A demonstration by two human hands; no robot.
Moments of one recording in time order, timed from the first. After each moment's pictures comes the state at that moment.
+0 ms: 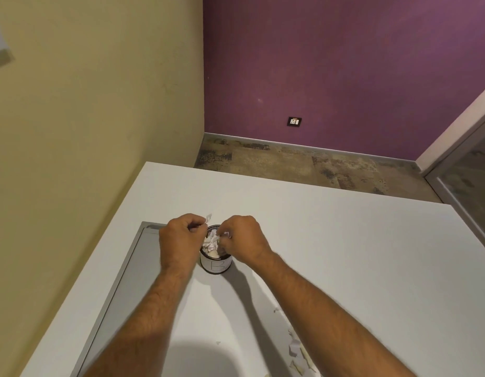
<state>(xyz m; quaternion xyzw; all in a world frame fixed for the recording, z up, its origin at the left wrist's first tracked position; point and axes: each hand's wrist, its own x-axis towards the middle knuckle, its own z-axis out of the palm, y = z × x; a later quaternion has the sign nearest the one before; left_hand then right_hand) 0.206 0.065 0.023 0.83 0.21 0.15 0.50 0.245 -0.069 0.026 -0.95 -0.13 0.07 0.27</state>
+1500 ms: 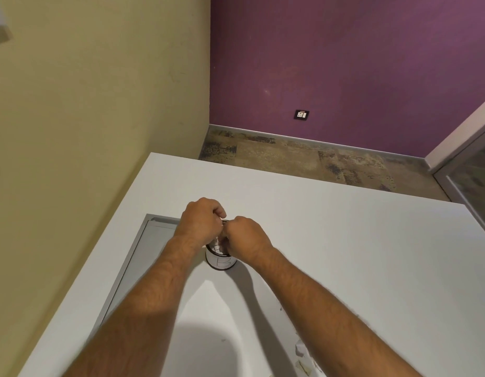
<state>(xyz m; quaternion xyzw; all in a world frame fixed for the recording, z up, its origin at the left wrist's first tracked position) 0.243 0.068 0.034 0.91 0.11 -0.03 0.39 0.252 -0.059 0.010 -0.95 -0.28 0.10 0.08</state>
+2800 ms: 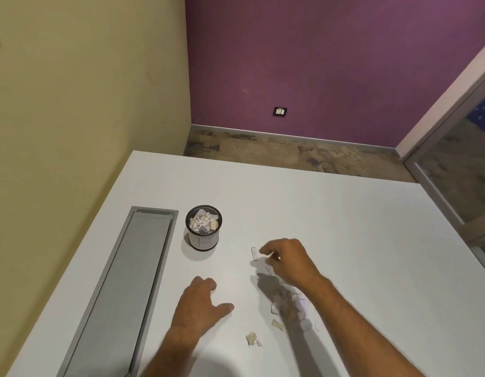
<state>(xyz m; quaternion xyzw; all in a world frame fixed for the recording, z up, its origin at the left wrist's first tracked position) 0.073 0.013 -0.068 0.92 0.09 -0.17 0.34 0.153 -0.206 0.008 -0.96 -0.07 0.12 0.24</state>
